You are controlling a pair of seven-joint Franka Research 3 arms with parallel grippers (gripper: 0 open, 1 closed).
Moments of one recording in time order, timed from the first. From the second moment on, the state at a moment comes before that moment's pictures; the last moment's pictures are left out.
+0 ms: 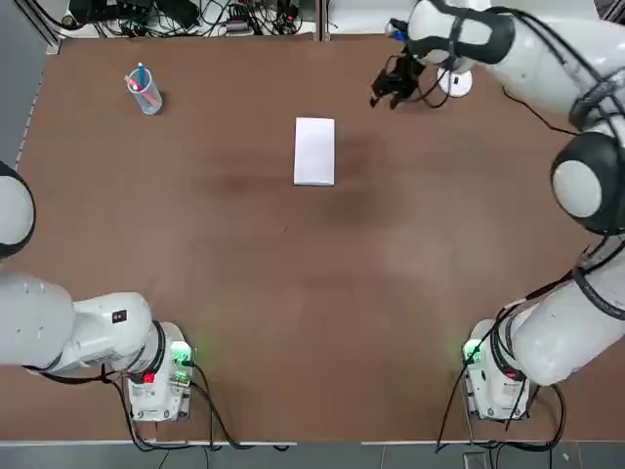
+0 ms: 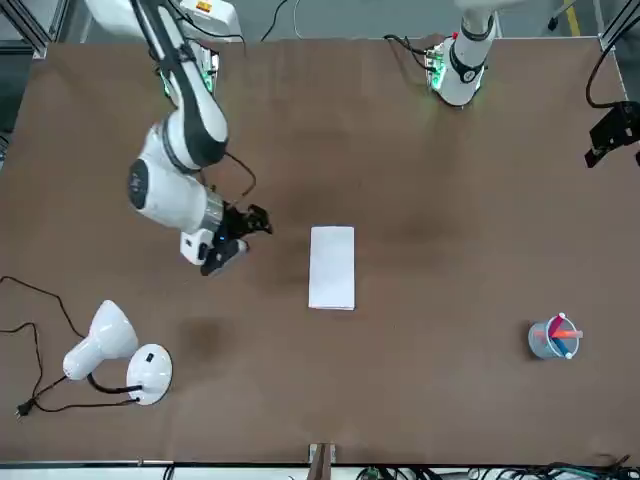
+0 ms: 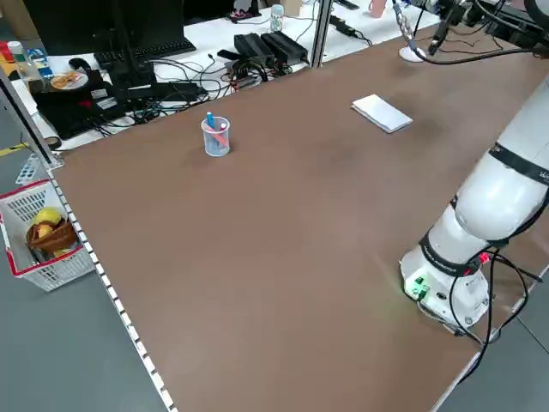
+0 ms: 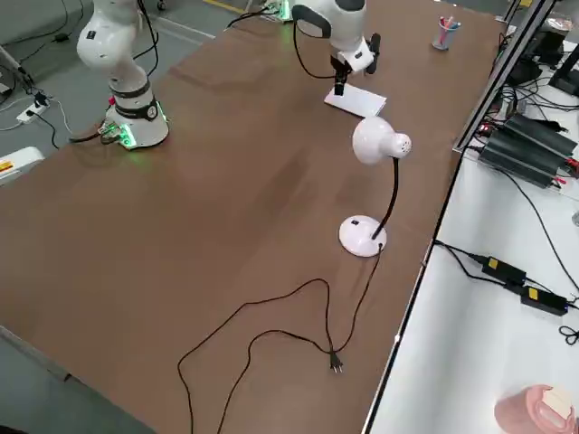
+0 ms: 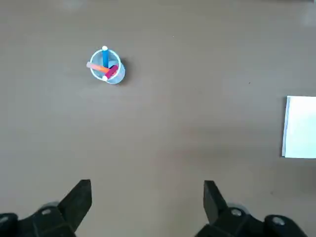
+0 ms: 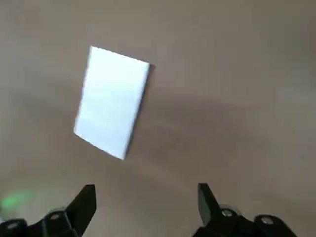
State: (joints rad) left arm 0.17 -0.04 -0.13 -1.49 -0.02 1.54 0.04; right arm 0.39 0.24 -0.04 -1.90 0.51 2.13 -0.26
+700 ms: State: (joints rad) left arm 0.15 -0.05 -0.10 -1.50 -0.02 1.52 0.04; right arm 0.16 0.05 -0.04 -1.76 0.03 1.71 -0.13
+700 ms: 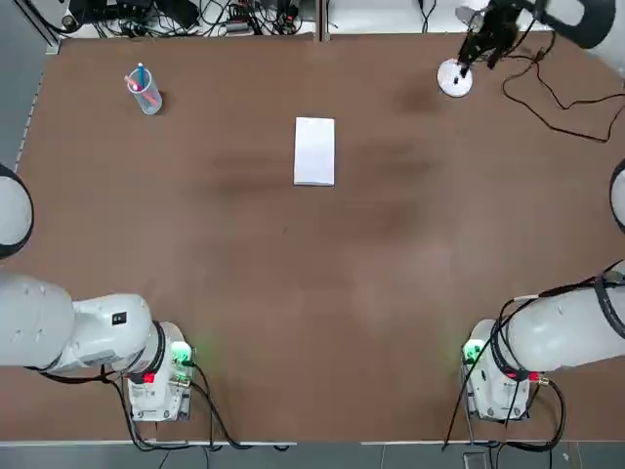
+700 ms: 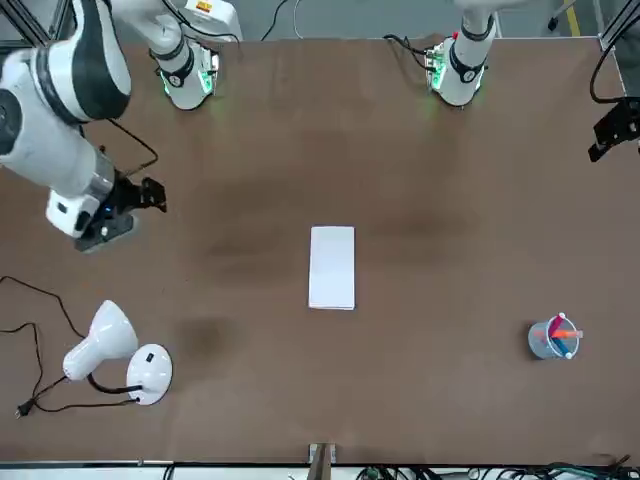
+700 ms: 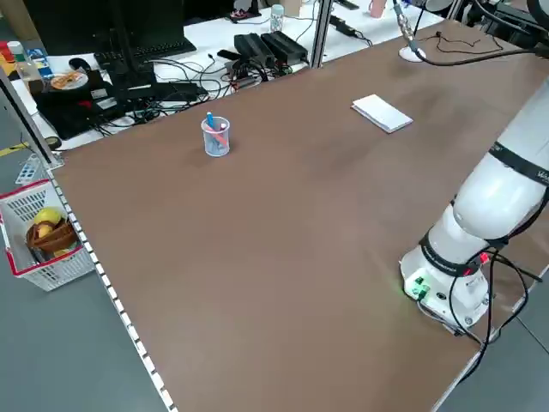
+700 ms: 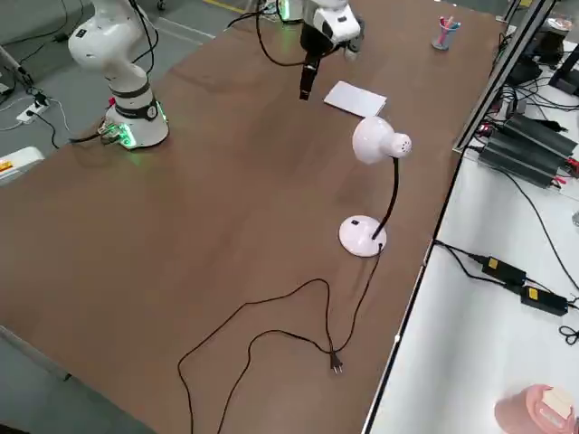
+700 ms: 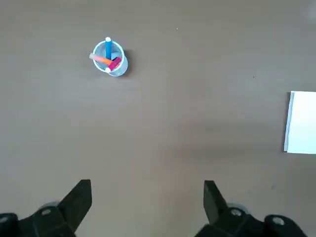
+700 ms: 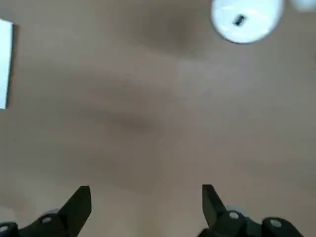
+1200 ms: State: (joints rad) left arm 0.15 -0.05 -0.09 -1.54 -0.02 1.59 0.04; right arm 0.01 0.03 -0.05 -1.47 0.01 1.43 -0.10
